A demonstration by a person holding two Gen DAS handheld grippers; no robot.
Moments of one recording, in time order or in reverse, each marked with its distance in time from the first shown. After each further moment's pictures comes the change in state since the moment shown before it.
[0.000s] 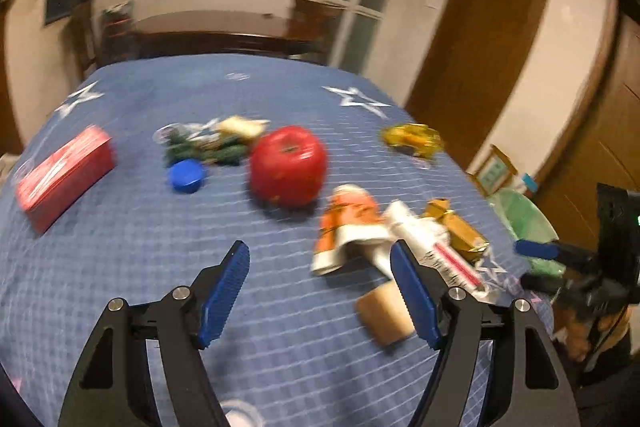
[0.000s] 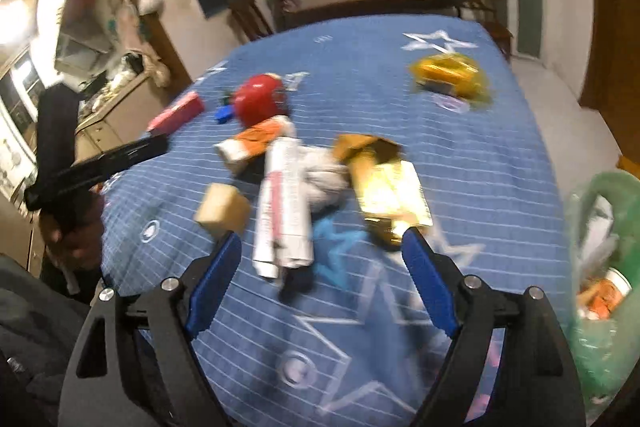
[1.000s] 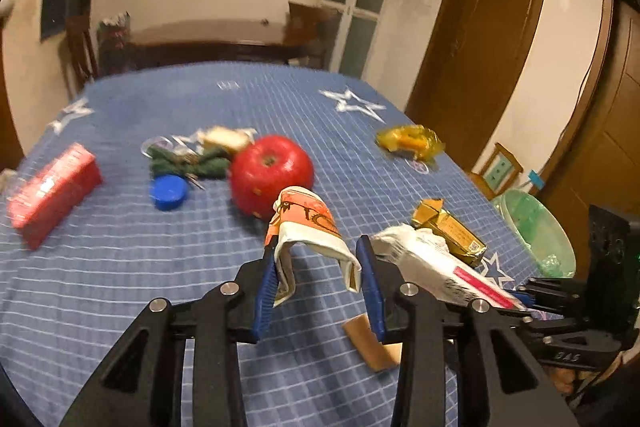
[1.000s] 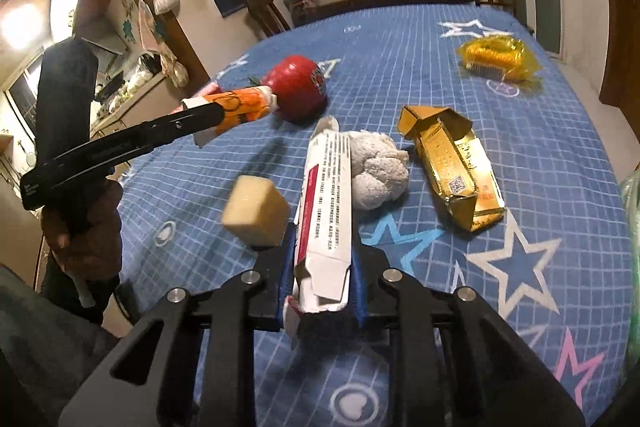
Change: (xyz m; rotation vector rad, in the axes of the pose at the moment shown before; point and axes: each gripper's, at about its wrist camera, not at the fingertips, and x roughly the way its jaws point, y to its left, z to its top) left arm 0.007 -0.012 0.002 0.021 -0.044 0.059; right arm 0.030 0.024 -0.010 0.026 -0.007 0.073
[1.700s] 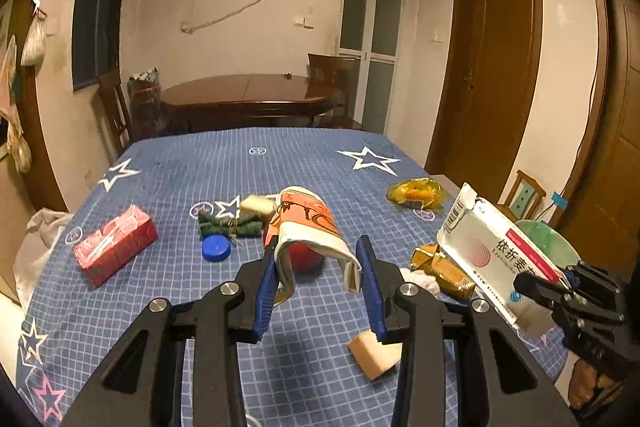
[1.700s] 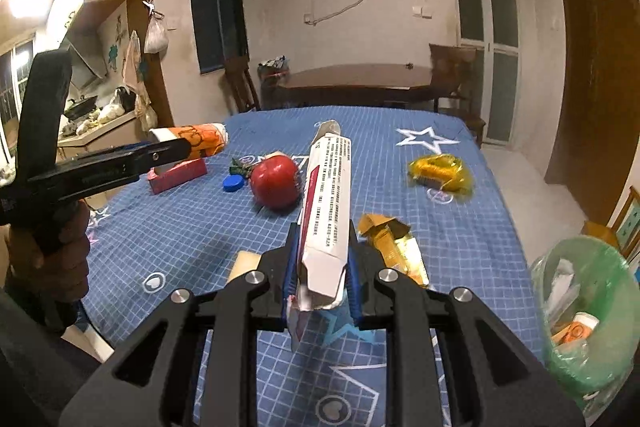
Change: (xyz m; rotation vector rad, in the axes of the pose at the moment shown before) left arm -0.074 -0.037 0.020 0.068 -0.172 0.139; right arm -0.060 0.040 0.011 -0.131 -0.295 -0.244
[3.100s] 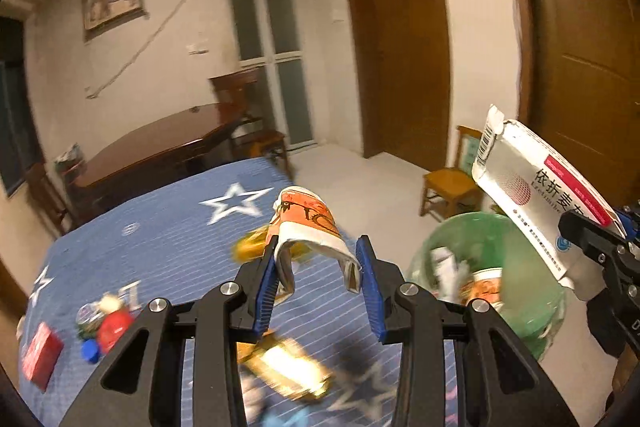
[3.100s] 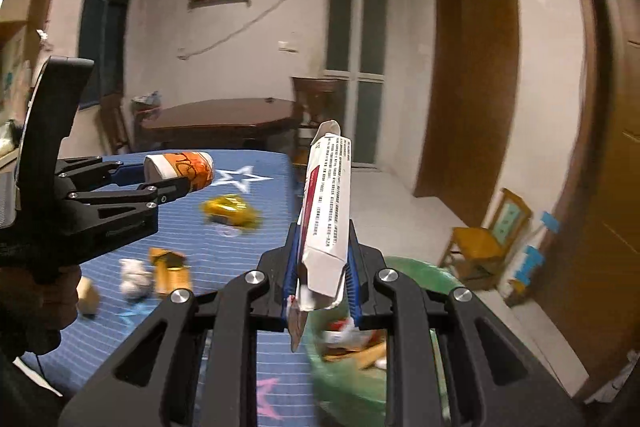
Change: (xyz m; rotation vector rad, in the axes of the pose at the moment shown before) left arm 0.087 -0.264 0.051 0.334 0.006 -0.193; right arm -0.086 -0.145 0.004 0.087 -0.112 -0.494
